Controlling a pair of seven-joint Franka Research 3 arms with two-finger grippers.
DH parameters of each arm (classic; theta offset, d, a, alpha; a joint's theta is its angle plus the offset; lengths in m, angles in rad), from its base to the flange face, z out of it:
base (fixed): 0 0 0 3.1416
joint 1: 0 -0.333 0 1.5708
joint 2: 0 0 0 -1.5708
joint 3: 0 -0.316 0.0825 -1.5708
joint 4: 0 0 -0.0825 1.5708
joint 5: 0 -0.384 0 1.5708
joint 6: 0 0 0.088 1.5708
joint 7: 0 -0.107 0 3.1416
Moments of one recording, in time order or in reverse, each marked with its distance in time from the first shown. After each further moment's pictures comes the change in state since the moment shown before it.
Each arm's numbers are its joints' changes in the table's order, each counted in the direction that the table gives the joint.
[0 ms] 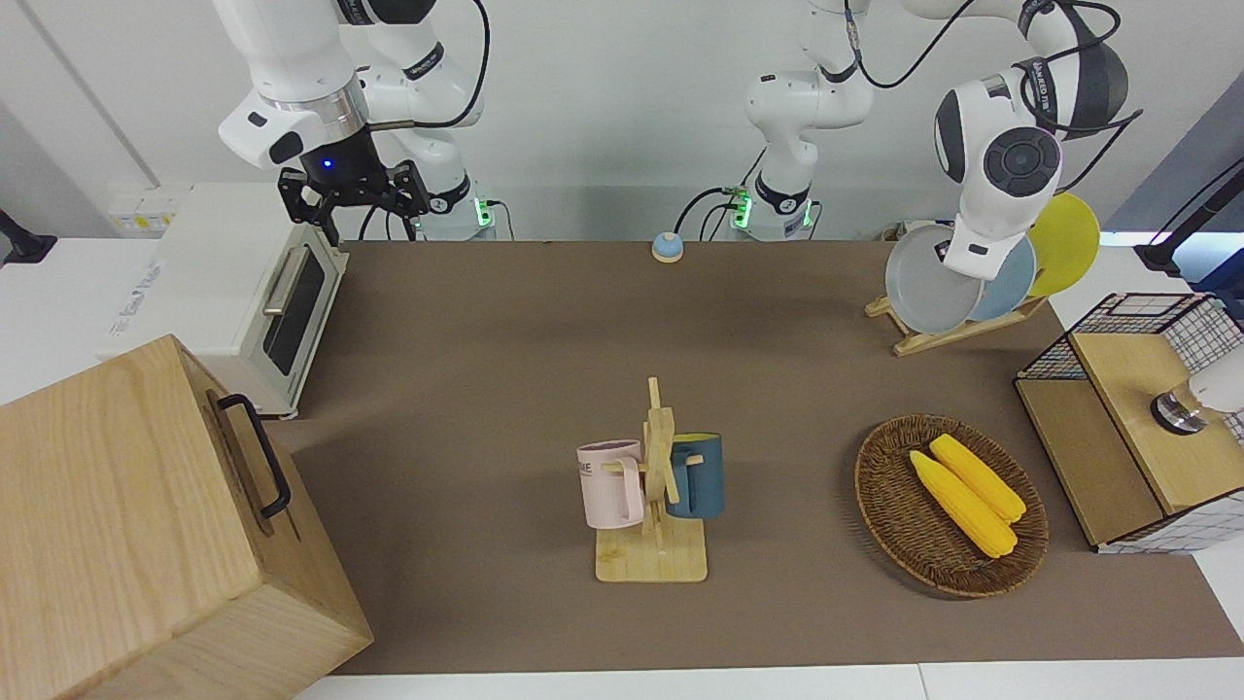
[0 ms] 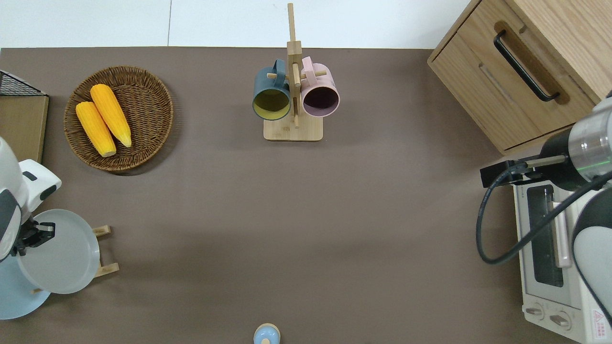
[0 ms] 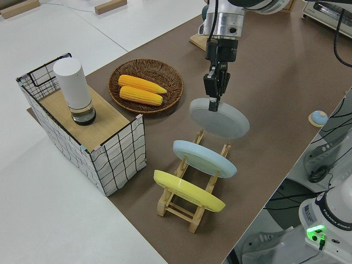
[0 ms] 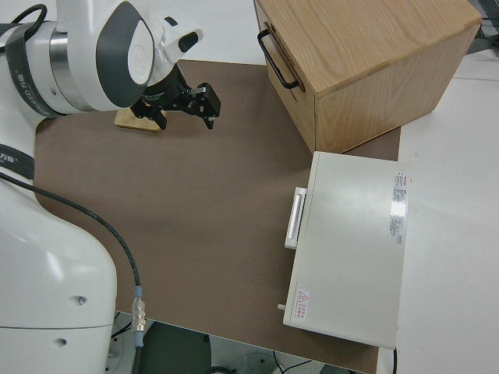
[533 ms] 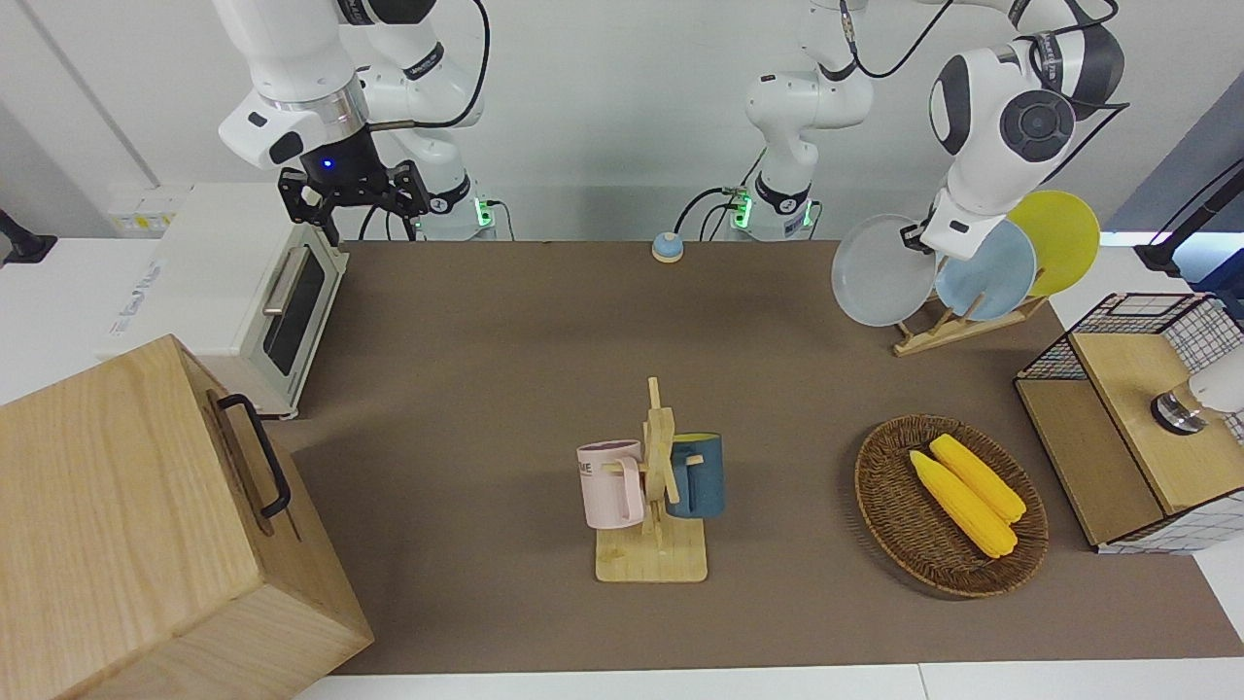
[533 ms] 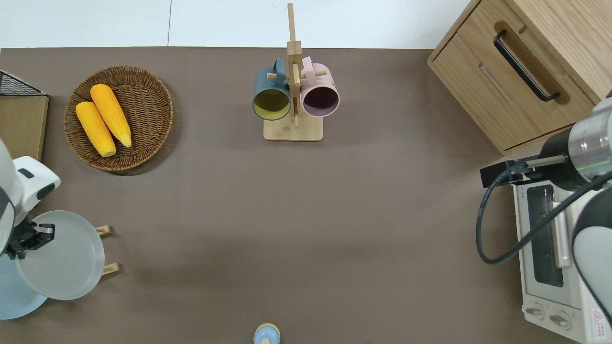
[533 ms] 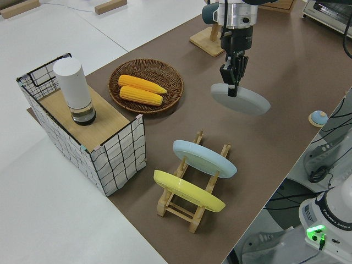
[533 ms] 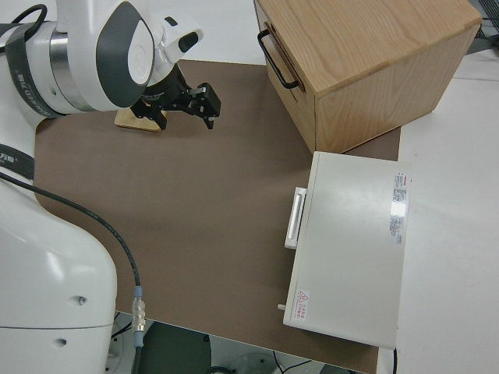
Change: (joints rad) left arm 0.000 -0.047 0.024 0.020 0.276 0.041 -0.062; right arm 0.000 0.000 0.000 0.000 0.000 0.000 0.000
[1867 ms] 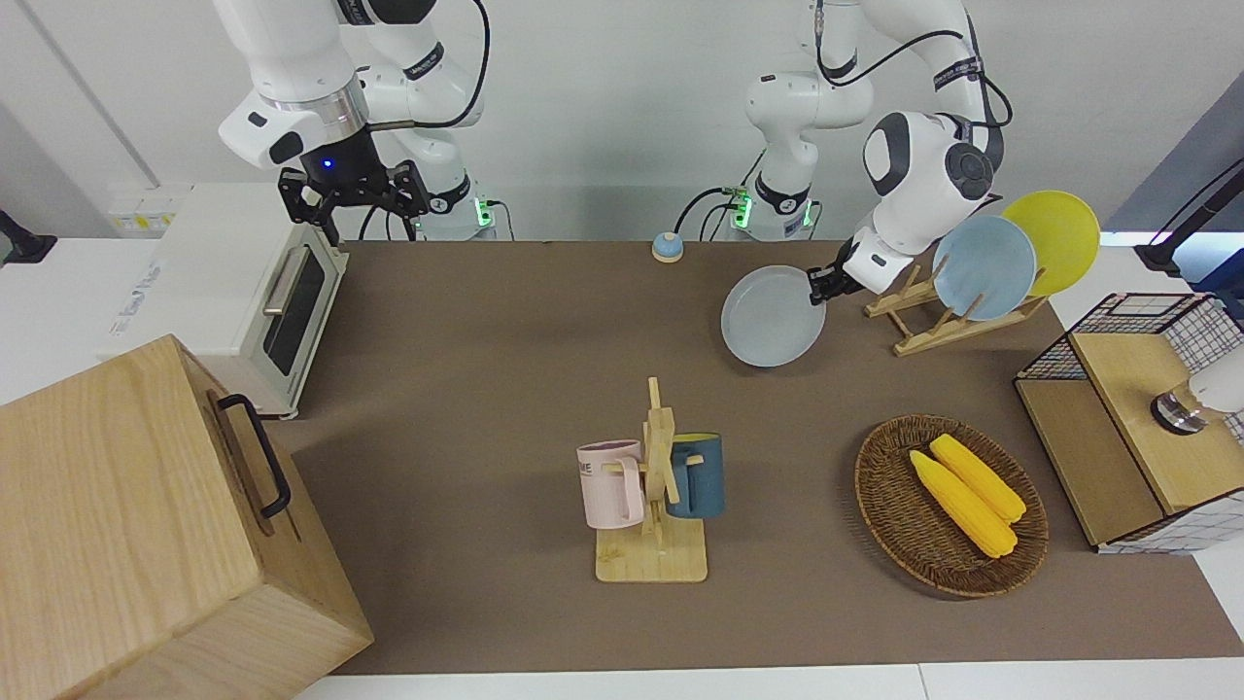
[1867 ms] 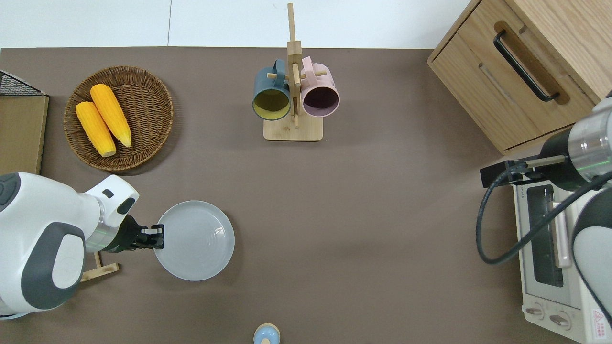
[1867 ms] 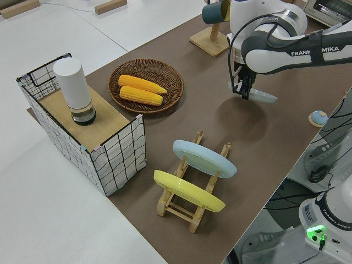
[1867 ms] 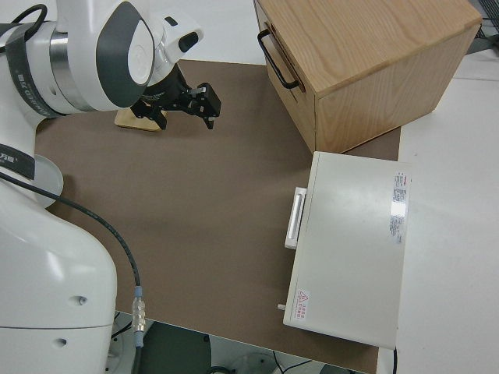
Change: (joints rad) left arm -0.014 -0.065 0.071 -0.394 0.427 -0.479 -0.043; right arm 0.000 0.000 0.000 0.000 0.000 0.000 0.000
